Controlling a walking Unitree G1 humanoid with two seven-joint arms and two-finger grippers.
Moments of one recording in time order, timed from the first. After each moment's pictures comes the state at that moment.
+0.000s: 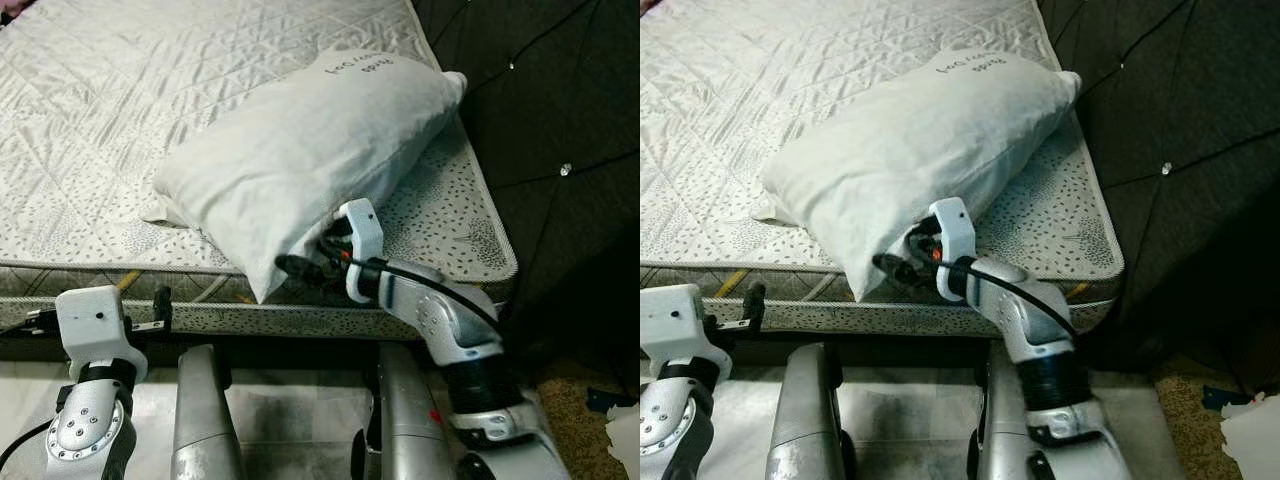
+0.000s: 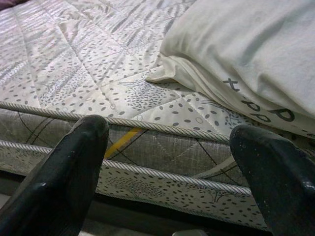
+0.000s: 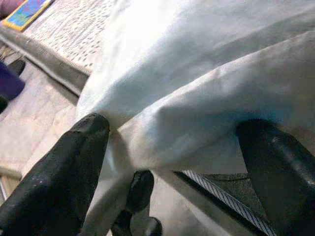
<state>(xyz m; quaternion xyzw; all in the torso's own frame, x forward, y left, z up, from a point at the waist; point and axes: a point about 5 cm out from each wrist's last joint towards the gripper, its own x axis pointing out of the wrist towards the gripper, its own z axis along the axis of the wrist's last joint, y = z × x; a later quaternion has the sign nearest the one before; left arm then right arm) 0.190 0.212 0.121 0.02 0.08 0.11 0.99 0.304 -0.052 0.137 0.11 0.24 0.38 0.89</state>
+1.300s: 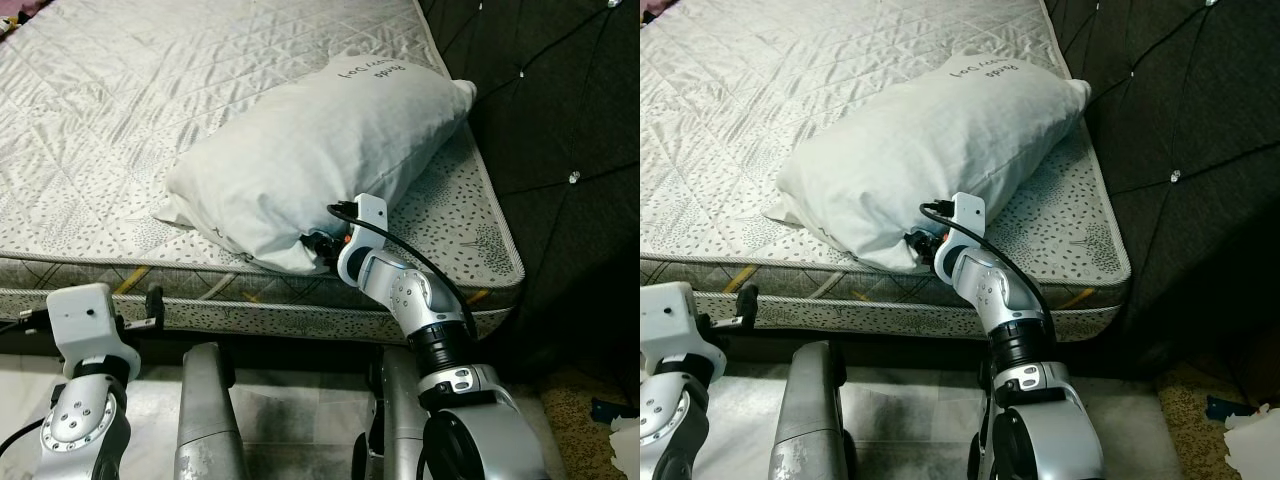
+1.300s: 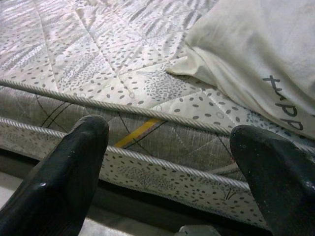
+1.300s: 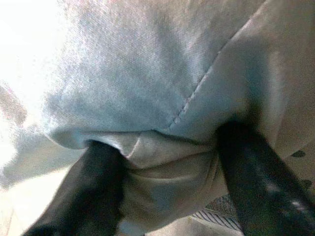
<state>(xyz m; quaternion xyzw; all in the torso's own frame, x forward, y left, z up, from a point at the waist) 0.195 0.222 0.119 0.01 0.10 0.13 0.99 0.340 -0.046 0.114 0.21 0.28 0.17 0.92</state>
